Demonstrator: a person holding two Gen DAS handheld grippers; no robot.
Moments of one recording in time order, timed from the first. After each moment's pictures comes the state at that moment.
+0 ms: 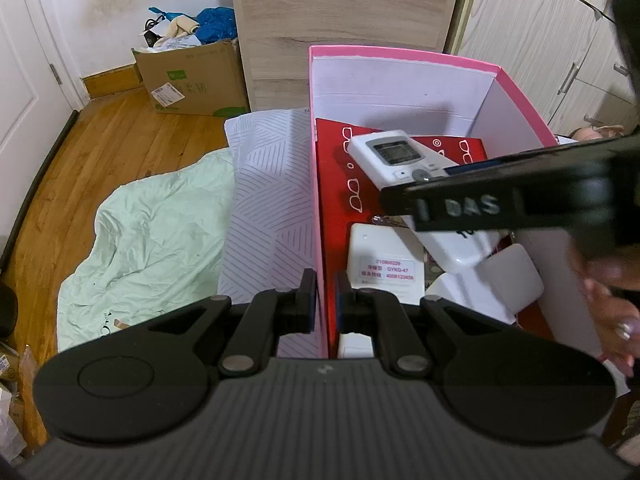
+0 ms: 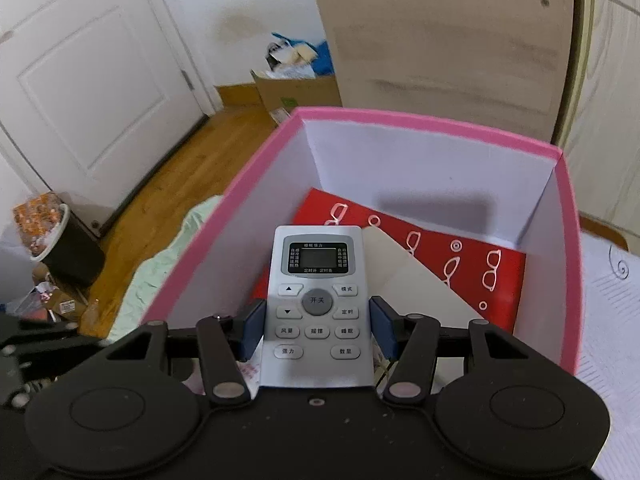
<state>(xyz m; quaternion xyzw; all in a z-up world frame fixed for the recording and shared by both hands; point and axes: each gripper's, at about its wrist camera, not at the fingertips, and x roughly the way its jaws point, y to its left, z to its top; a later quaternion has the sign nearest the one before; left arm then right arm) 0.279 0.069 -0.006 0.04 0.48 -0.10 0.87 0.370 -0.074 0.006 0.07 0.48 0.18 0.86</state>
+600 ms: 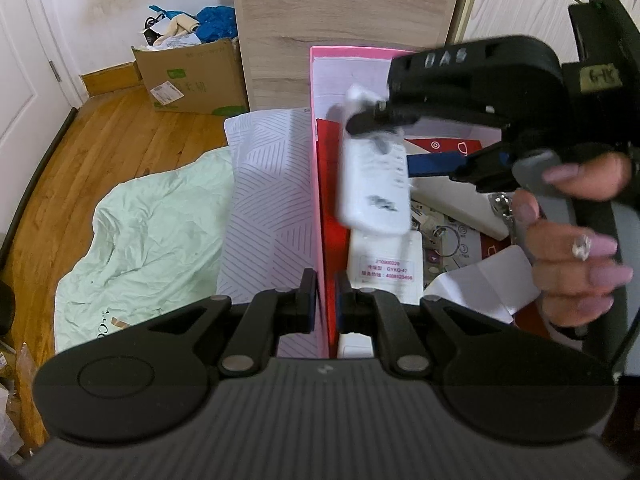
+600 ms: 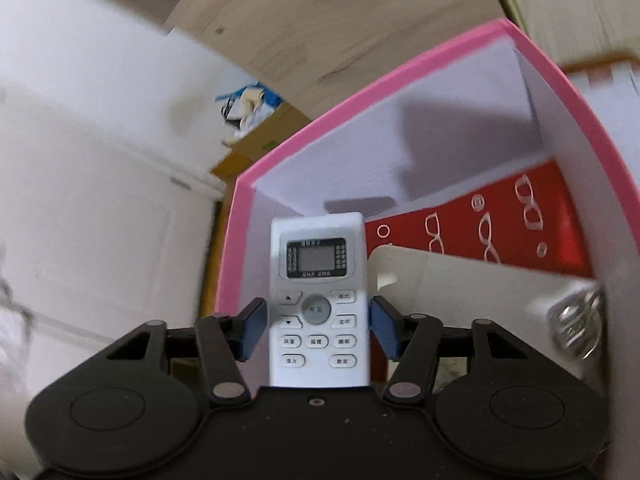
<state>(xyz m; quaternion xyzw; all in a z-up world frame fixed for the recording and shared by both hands) 0.279 0.072 -0.005 0.04 0.48 -0.10 0.87 0.392 -0.114 -0.031 0.40 0.47 0.13 0.78</state>
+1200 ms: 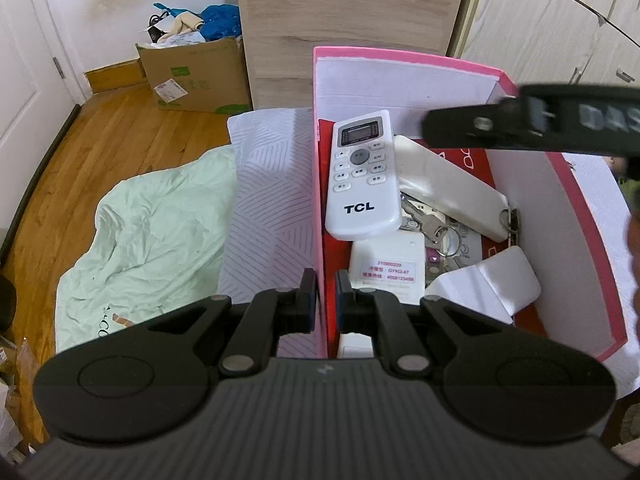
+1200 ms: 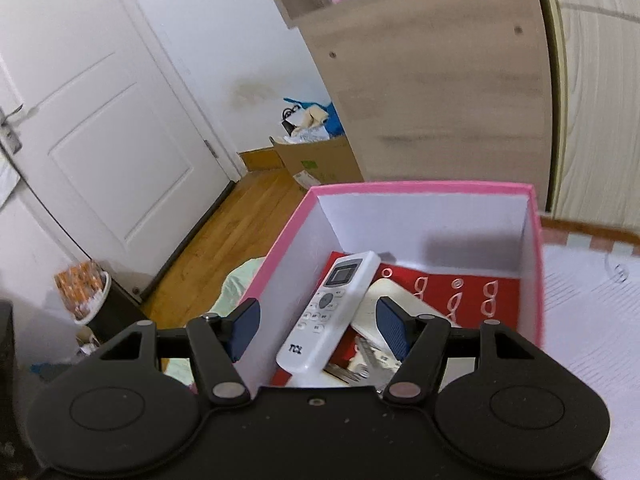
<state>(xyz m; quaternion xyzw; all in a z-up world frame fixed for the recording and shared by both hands) 0.280 0.071 -0.006 0.03 0.48 -0.10 0.87 0.333 -0.113 0.041 0.15 0.39 0.20 0.88</state>
